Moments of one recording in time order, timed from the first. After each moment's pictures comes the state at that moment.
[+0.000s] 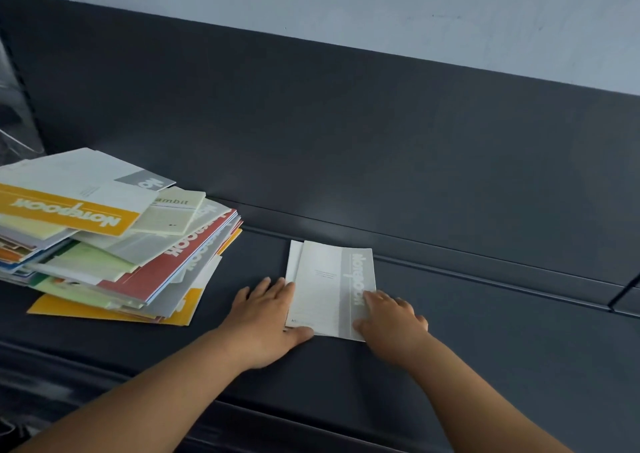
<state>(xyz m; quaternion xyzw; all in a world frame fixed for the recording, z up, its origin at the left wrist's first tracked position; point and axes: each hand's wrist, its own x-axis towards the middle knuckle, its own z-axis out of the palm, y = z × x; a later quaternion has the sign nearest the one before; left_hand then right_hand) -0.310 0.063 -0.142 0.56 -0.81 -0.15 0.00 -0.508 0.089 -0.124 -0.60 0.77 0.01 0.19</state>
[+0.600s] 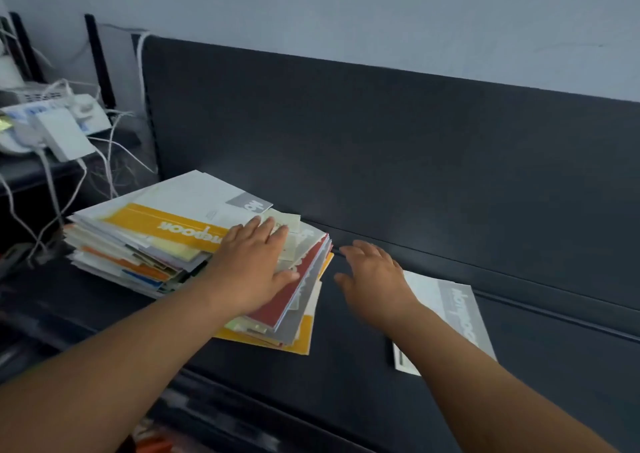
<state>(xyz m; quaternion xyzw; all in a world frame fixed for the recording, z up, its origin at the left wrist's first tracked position) -0.140 0.019 -0.059 0.62 -0.78 0.04 0.04 -0.333 0.021 -0.071 -0.76 0.64 -0.12 0.06</state>
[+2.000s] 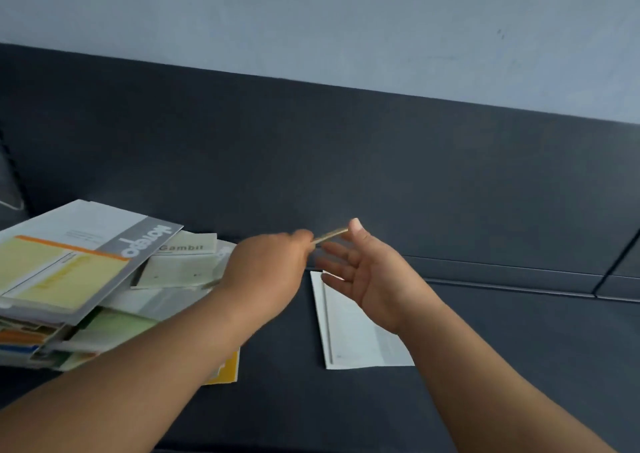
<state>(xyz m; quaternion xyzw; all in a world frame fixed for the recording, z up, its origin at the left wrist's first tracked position) -0.249 0.018 -0.032 0.45 -0.85 0.11 0.25 -0.409 0.061 -0.035 -0.36 0.45 -0.56 0.59</state>
